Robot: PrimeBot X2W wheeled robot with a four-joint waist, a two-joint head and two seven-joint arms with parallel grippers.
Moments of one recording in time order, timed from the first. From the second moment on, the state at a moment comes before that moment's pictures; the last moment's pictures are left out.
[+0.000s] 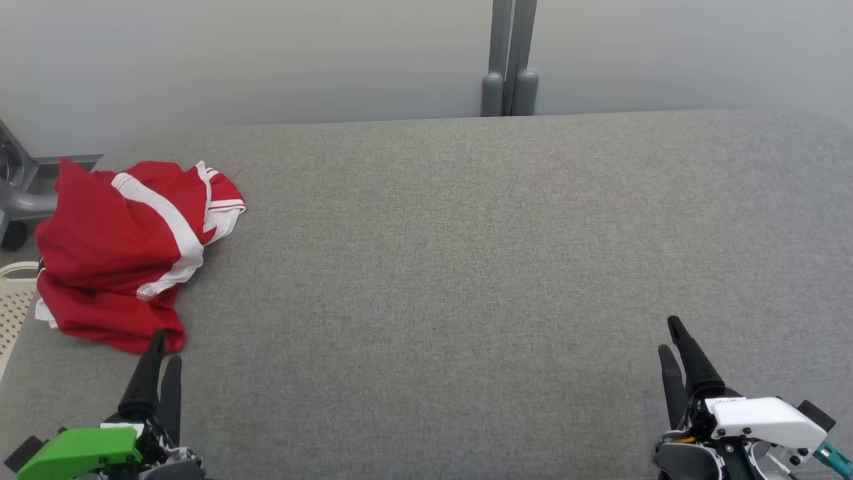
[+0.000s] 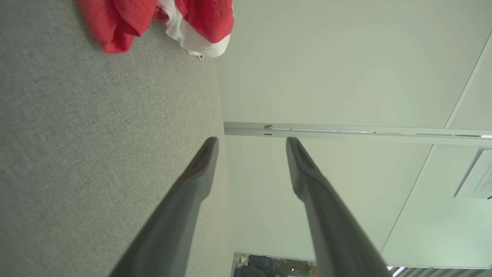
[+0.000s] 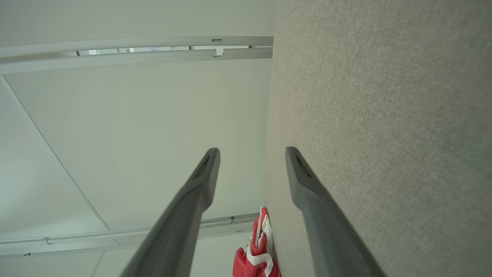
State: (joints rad) left arm -0.06 0.04 0.22 0.27 -1.60 -0.11 0.25; right arm -0.02 -0.17 0.18 0.19 1.77 0.13 -0.16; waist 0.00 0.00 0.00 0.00
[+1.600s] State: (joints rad) left arm 0.00 0.04 0.06 0.26 -1.07 -0.06 -0.02; right arm -0.04 -0.11 0.17 0.33 1.15 0.13 -0.21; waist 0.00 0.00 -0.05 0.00
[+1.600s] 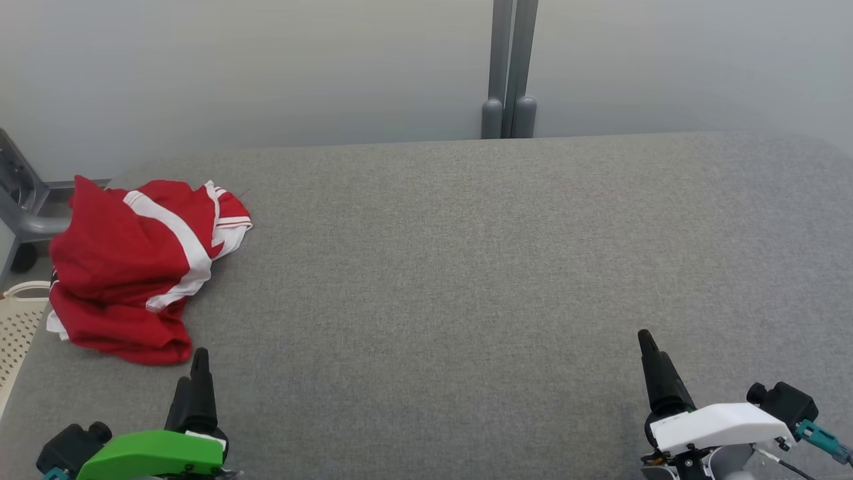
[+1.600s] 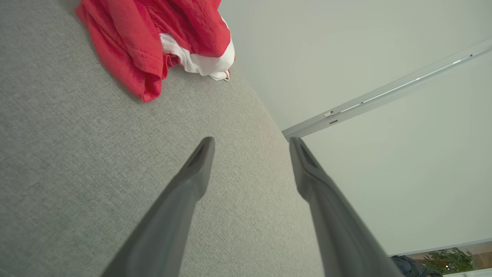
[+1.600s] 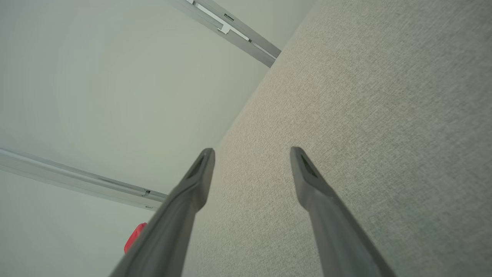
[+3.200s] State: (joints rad) left arm -0.09 0.13 -0.17 0.41 -0.38 0.10 -0.16; right arm -0.08 -0.07 0.04 0.33 0.28 0.13 -0.13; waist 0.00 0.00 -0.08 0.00
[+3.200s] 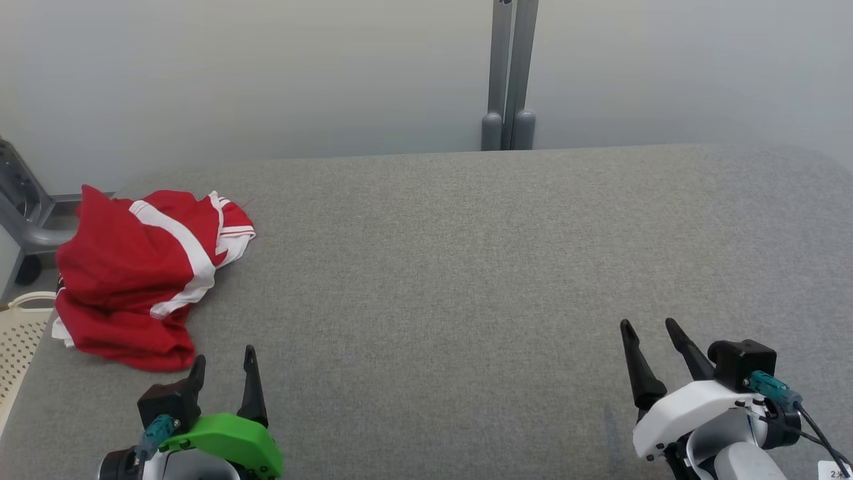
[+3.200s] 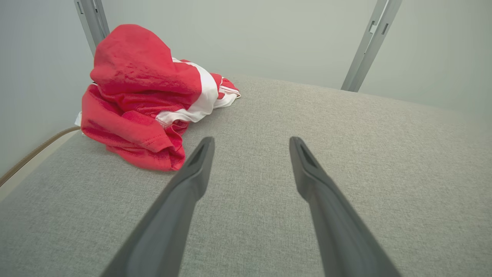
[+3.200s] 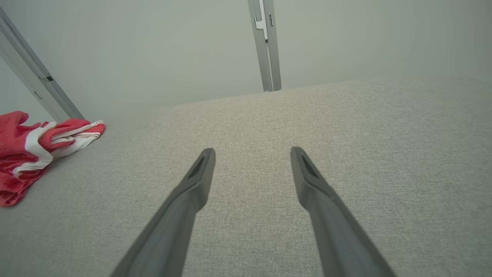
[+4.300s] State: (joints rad) left arm -0.09 0.15 -0.24 0.43 -0.24 0.09 -0.26; right arm -0.09 -0.05 0.03 0.38 0.03 0.13 -0.15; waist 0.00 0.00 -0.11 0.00
